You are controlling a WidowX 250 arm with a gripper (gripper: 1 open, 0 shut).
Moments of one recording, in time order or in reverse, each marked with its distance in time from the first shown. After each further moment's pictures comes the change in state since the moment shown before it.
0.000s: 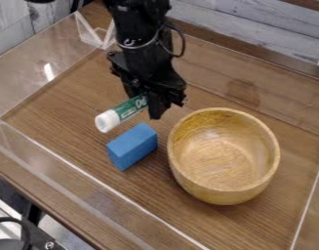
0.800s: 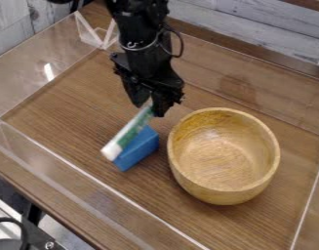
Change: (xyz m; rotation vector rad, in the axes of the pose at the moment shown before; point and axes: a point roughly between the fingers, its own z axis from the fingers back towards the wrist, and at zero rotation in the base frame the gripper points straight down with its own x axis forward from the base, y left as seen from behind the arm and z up) arm 0.013 0.017 -0.018 0.006 -0.002 0.006
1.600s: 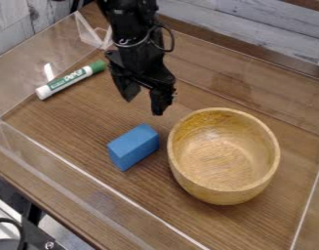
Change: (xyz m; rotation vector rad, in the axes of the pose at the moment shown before) arm 0.006 0.013 -0.002 -0.011 -0.007 -0.006
